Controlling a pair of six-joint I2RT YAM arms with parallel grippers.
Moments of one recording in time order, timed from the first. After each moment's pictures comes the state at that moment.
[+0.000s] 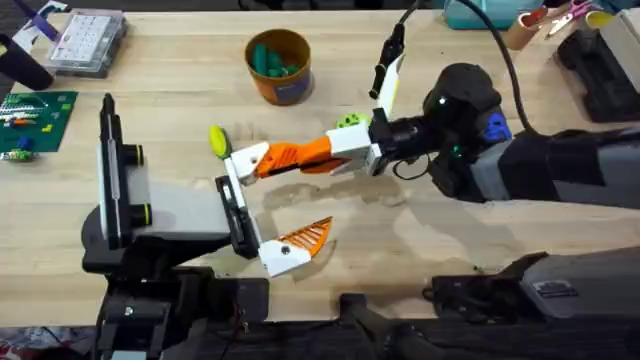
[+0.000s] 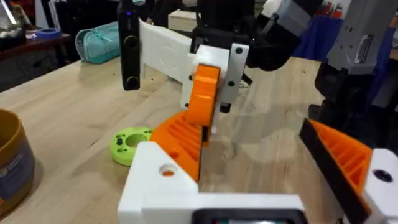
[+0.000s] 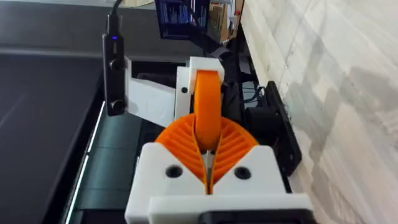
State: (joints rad) left arm -0.03 0.00 0.00 -0.03 1.18 -0.05; right arm 0.50 1.60 0.49 1.04 -1.23 1.42
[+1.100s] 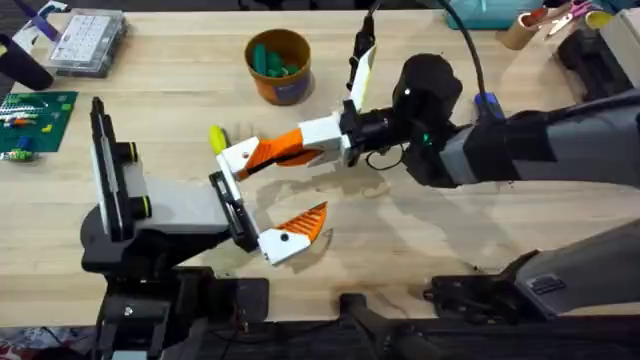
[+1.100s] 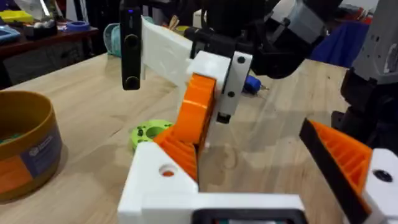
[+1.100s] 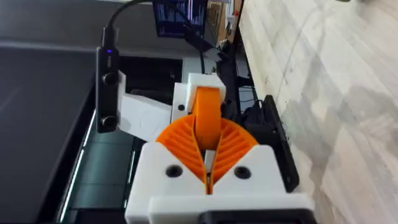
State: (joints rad) left arm -0.01 0.00 0.00 -0.04 1.10 -0.06; right arm 0.58 1.73 0.63 1.04 -1.17 1.40
